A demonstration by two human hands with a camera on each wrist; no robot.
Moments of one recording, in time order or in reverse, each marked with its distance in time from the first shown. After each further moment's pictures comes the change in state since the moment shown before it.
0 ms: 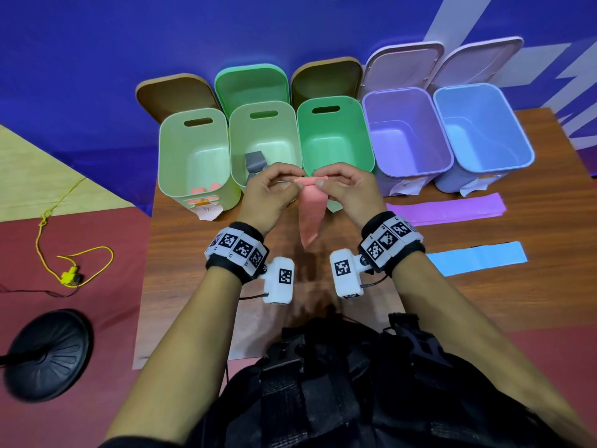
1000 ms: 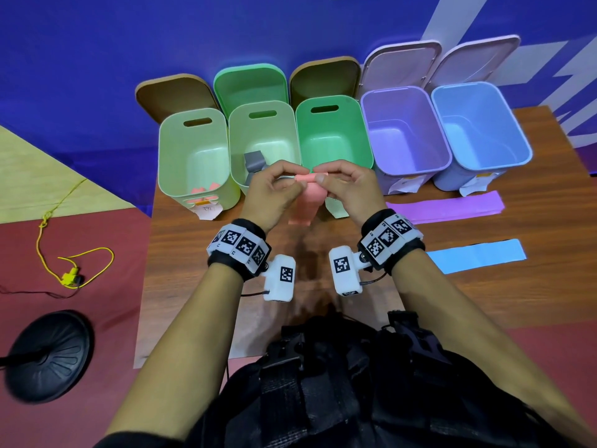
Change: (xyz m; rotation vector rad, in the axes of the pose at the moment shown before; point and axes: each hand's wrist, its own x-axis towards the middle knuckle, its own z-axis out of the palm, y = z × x) left_hand -0.003 0.006 0.004 0.072 -0.032 0.031; right_hand -0.004 -0.006 0.000 0.022 0.022 0.001
